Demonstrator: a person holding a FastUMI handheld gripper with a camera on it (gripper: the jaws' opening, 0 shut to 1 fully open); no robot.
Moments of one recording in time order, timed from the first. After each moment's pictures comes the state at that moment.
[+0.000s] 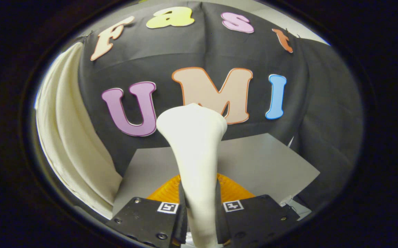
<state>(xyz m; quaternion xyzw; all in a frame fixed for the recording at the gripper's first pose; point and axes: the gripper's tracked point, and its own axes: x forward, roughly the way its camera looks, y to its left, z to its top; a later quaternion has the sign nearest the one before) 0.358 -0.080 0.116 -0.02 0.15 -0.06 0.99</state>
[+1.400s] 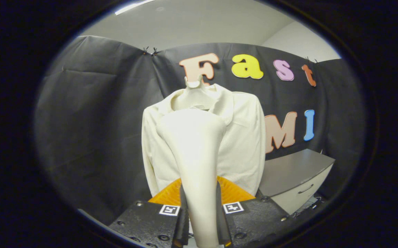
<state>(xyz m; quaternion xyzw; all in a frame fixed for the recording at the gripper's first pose) 0.134 0.309 0.107 -0.02 0.02 0.09 1.00</state>
